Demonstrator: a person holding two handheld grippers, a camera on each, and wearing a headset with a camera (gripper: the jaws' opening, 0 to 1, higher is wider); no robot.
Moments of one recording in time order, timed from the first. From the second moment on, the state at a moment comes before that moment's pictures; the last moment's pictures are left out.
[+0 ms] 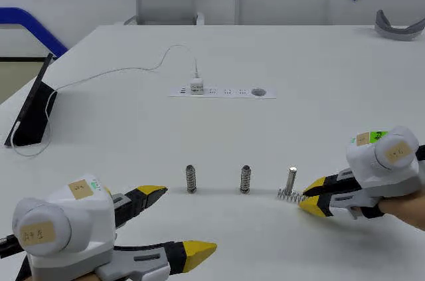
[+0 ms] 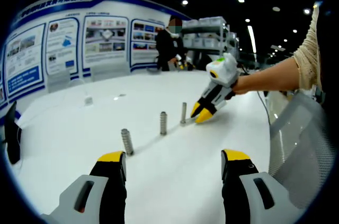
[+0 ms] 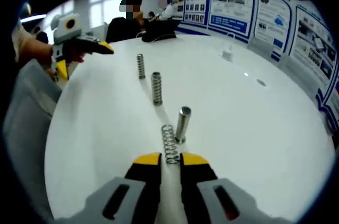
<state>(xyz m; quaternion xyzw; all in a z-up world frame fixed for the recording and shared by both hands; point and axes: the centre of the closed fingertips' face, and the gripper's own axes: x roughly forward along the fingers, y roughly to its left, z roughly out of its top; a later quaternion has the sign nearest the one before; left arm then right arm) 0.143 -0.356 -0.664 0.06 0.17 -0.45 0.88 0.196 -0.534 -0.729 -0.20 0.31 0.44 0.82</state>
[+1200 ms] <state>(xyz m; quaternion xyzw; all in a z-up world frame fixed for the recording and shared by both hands) 0.135 -0.389 -0.669 0.08 0.16 -0.50 0.84 0.154 -0.506 -0.695 -0.23 0.30 0.49 0.78</state>
